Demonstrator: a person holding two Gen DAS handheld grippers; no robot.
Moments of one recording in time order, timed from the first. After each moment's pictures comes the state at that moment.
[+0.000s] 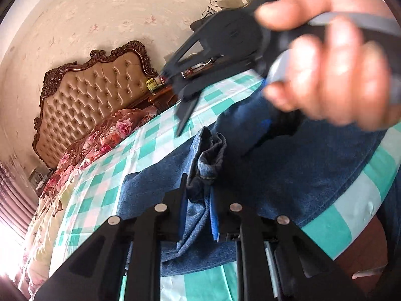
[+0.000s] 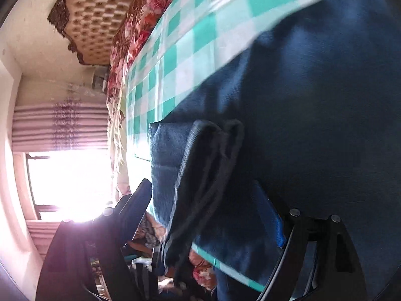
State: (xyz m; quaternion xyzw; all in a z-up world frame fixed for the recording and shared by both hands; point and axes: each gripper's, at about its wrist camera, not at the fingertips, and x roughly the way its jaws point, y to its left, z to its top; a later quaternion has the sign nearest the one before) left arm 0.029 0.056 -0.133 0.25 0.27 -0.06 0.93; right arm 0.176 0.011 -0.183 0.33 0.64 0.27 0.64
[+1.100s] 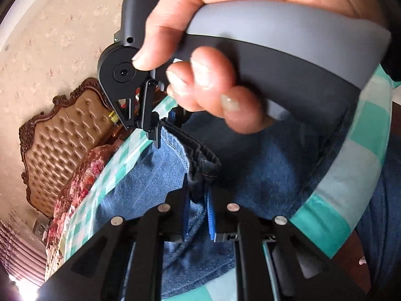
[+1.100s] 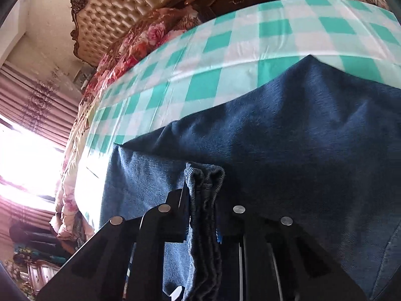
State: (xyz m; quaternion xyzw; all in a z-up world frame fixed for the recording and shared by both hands) left arm 0.013 -0.132 -0.178 0.37 0.24 -0.13 0.89; right arm 0.180 -0.105 -0.156 0.18 0.55 0.23 0.78
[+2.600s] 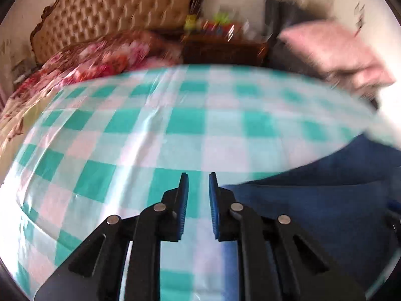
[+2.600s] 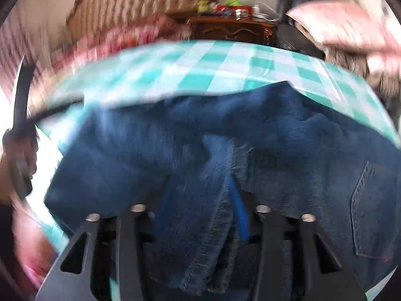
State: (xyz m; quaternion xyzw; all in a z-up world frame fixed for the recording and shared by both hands) left arm 0.172 0.181 -0.130 -0.02 0.39 -0.04 0.92; right arm 0.104 -0.078 -0.146 0.01 0.46 0.13 0.88
